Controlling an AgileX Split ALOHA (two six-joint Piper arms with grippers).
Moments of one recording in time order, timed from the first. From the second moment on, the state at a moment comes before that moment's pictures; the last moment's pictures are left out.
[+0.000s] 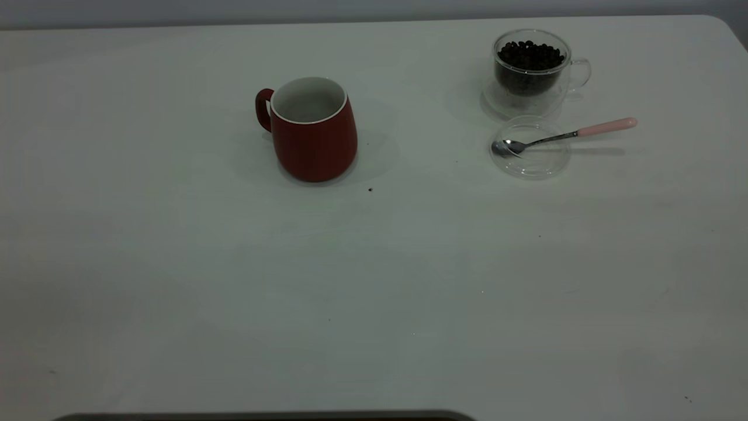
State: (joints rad) left arm -0.05 0.02 -0.49 -0.06 1.13 0.06; right arm 0.14 0.03 -0.47 0.06 1.13 -0.10
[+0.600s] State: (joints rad) left arm -0.04 -0.02 -0.49 -0.06 1.13 0.06; right arm 0.14 0.03 -0.47 0.06 1.13 -0.10
